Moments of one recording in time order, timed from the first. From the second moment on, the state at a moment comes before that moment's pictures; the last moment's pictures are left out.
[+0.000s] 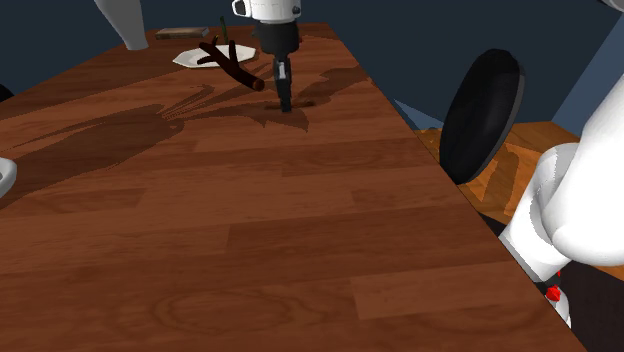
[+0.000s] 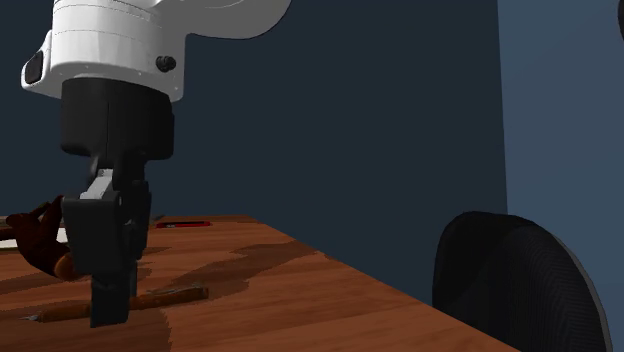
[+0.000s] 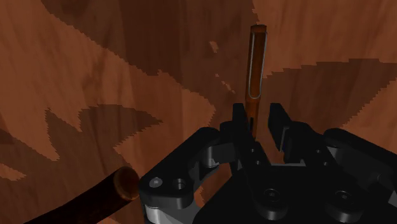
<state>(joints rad) 0.25 0.01 0.11 -1.71 -0.02 1.73 -0.52</state>
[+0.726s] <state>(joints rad) 0.25 0.02 0.10 -1.66 -0.03 1.69 -0.52</state>
